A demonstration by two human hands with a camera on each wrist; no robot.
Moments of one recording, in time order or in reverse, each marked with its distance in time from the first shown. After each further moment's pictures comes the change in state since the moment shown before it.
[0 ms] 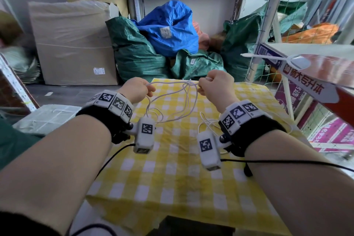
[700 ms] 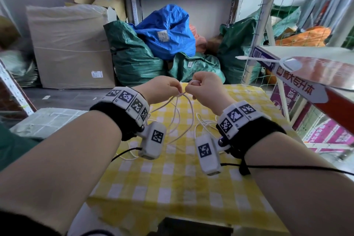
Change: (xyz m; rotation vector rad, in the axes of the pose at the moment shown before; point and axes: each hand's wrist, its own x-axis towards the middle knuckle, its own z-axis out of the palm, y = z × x) left_hand -0.028 0.060 0.020 0.169 -0.198 0.327; right_hand -0.014 -0.013 -0.006 -0.033 -0.156 -0.138
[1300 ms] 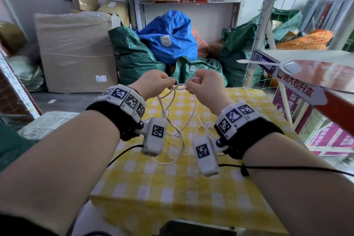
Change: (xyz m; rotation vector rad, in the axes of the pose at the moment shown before) left_hand -0.008 -0.004 -0.020 -0.116 0.204 -0.109; right_hand 0.005 -0.007 0.004 0.029 0.114 -0.068
